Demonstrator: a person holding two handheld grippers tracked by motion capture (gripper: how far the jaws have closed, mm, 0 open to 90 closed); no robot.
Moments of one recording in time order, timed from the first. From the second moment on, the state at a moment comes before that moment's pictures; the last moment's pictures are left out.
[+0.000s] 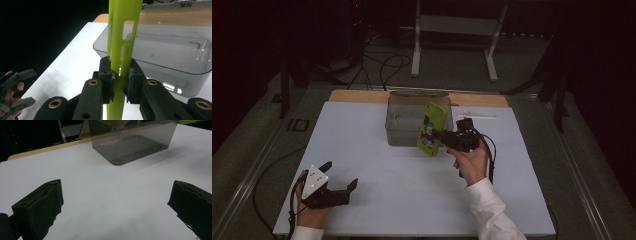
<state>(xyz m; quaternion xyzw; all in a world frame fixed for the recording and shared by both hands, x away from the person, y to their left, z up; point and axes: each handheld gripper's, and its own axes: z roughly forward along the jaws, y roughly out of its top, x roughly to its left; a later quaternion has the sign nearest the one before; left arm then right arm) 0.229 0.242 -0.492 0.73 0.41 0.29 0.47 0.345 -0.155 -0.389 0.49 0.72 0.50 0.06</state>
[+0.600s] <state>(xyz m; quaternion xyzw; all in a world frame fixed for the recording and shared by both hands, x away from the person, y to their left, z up) 0.228 0.242 -0.494 0.73 0.41 0.29 0.47 0.356 -0.158 -0.379 0.49 0.72 0.49 0.06</state>
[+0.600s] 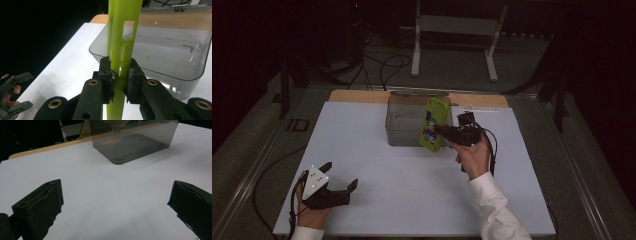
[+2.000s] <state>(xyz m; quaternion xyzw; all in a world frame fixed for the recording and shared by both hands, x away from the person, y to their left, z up) 0.228 0.241 -0.494 0.73 0.41 0.29 0.47 0.384 -0.167 -0.366 0.51 0.72 0.47 0.09</state>
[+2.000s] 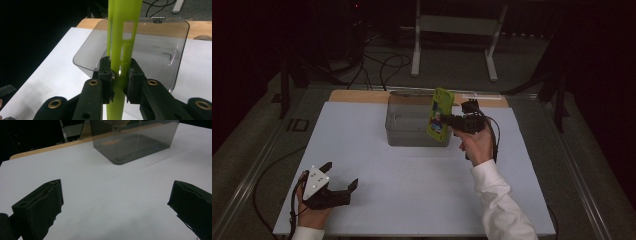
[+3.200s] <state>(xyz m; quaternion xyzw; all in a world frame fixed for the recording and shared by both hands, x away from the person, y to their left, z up) 0.228 0.240 -0.495 0.73 0.41 0.29 0.47 0.418 -0.172 -0.370 0.54 0.72 0.41 0.12</state>
